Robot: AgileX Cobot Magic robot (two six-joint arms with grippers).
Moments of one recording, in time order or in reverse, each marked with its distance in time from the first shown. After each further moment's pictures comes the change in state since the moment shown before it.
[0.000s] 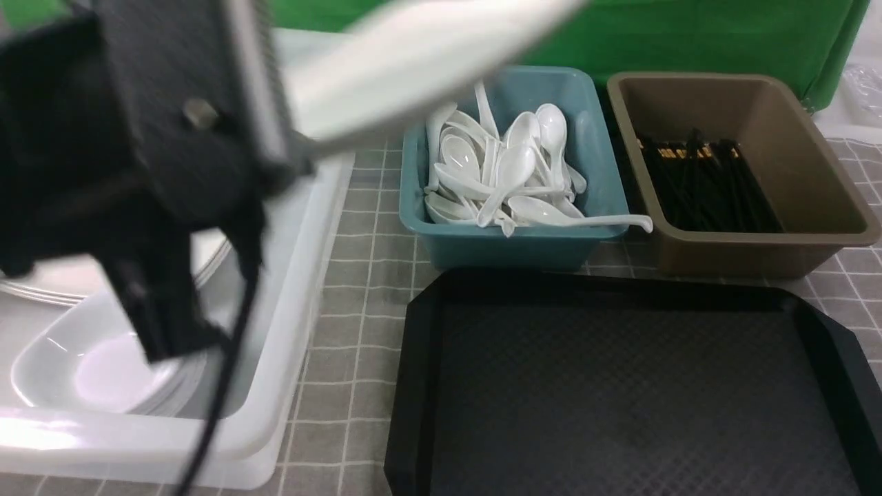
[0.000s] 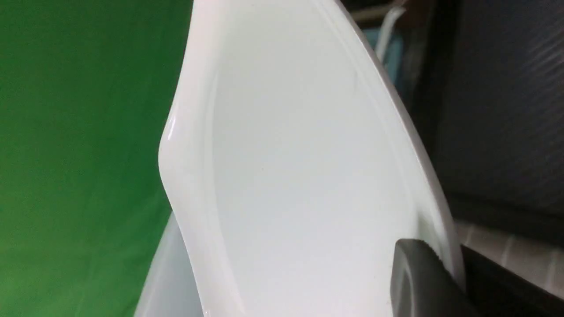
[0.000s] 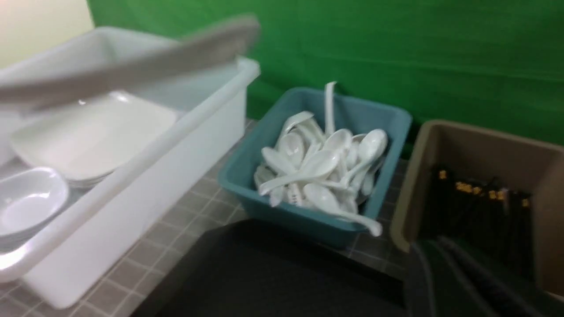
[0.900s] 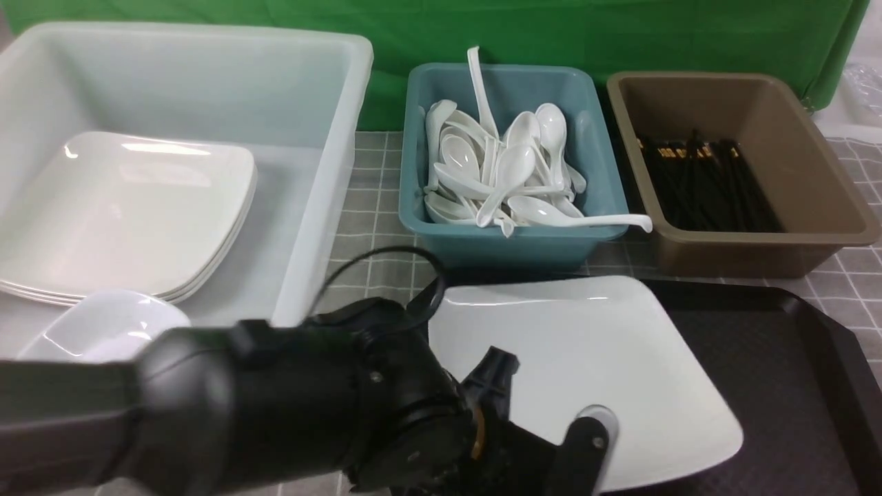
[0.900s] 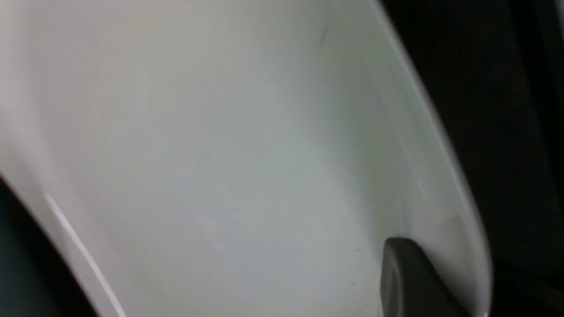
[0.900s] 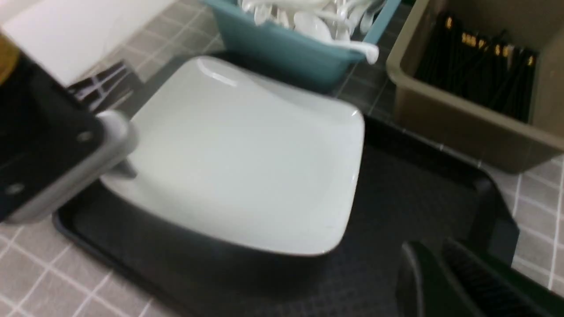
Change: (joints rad) right arm 0.000 -0.243 0.273 -0.124 0.164 -0.008; left arm -0.224 0.645 0.132 -0.325 -0.247 0.488
